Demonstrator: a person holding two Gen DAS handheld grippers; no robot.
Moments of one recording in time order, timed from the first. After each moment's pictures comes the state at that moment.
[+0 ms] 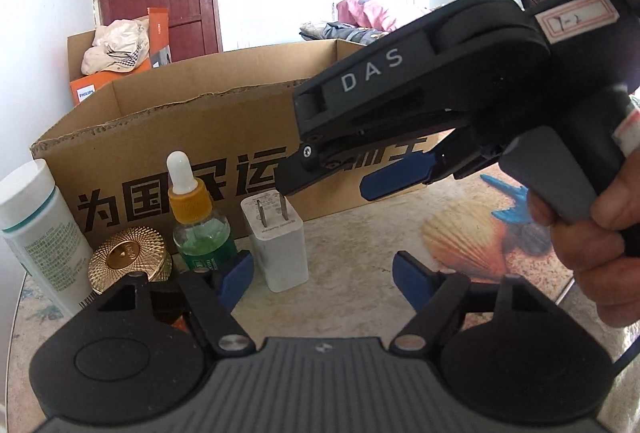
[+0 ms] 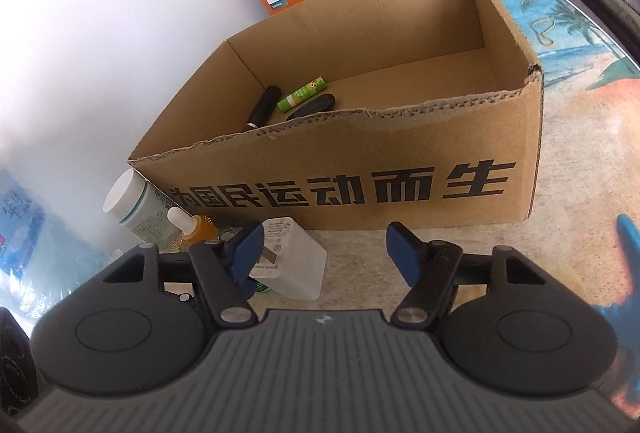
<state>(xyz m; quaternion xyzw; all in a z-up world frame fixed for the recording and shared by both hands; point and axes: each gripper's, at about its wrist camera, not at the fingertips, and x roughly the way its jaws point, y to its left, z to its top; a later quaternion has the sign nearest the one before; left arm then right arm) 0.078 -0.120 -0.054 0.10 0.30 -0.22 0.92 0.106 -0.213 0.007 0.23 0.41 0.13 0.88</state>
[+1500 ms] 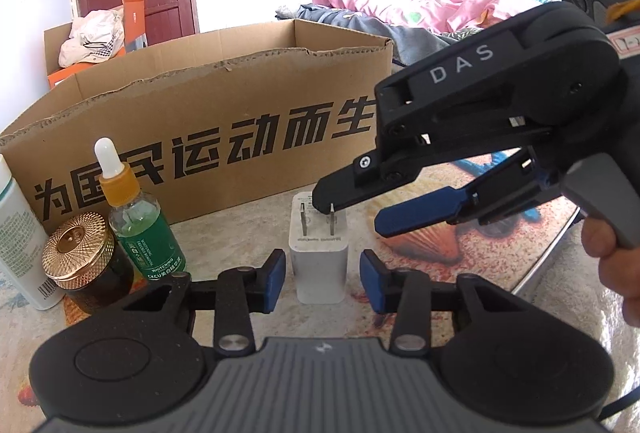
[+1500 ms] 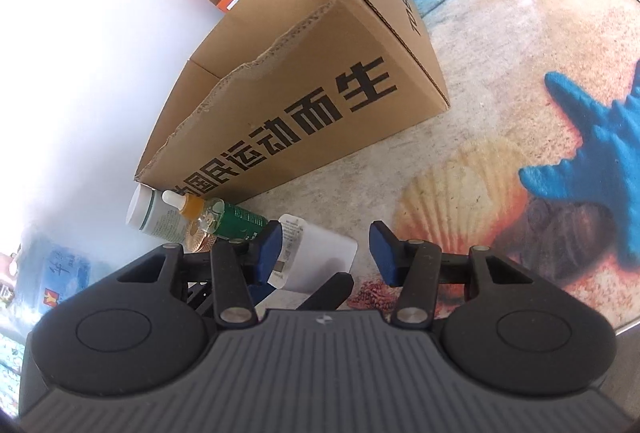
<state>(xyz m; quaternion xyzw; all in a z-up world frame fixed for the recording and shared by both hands) 0.072 -0.145 -0.064 0.11 0.32 -0.25 0.91 0.050 -0.260 -0.018 0.38 0.43 0.10 0.82</state>
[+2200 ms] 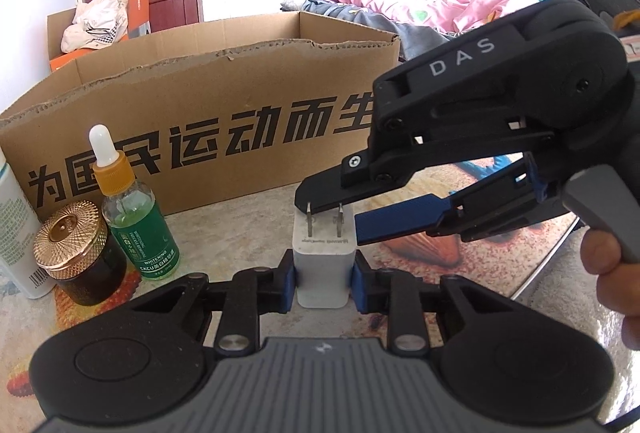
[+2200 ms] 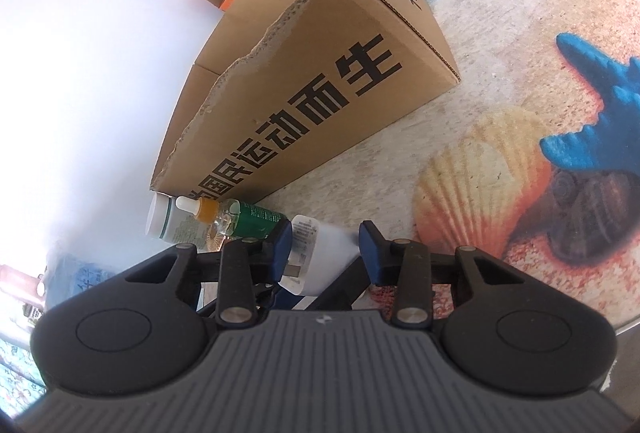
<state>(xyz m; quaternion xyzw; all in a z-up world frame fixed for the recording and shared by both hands) 0.073 -0.143 -0.060 0.10 0.33 -0.25 0.90 0.053 -0.258 -0.021 0.41 0.43 0.11 0.80</state>
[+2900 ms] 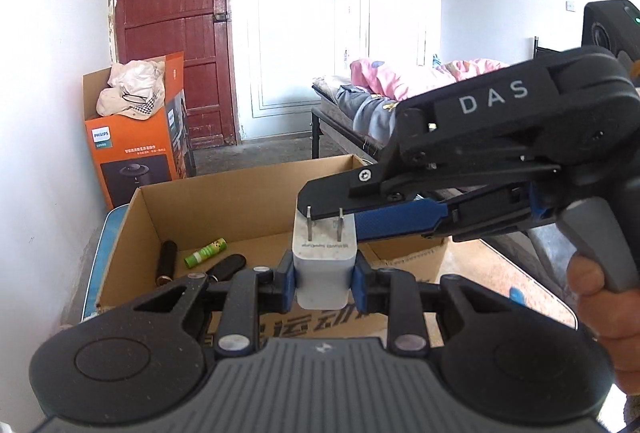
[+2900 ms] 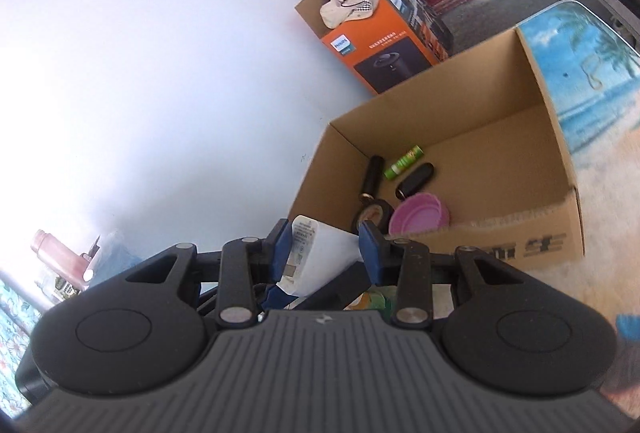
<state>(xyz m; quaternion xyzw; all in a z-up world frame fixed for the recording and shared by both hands) 0.110 -0.112 0.066 0.07 0.26 -0.22 0.94 0.109 -0.237 0.118 0.33 0.33 0.21 0.86</state>
